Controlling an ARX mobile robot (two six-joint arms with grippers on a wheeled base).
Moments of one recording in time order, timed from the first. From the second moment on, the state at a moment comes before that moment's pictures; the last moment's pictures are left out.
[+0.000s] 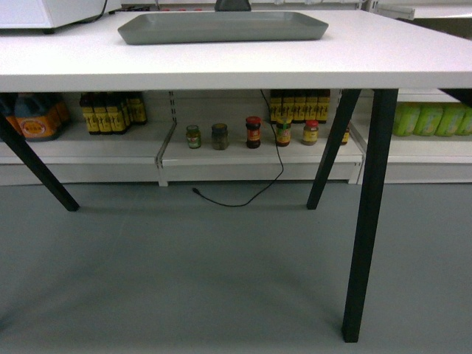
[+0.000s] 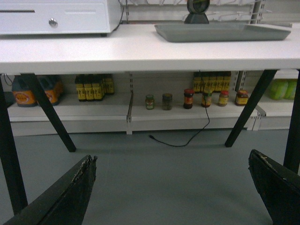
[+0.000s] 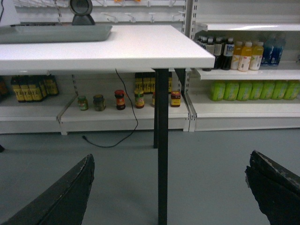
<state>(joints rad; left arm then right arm) 0.00 0.01 0.01 0.00 0.00 -0.01 0.00 0.00 0.01 0.00 0.00 0.00</state>
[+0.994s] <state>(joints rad) 0.00 0.01 0.01 0.00 0.00 -0.01 0.00 0.00 0.01 0.00 0.00 0.00</state>
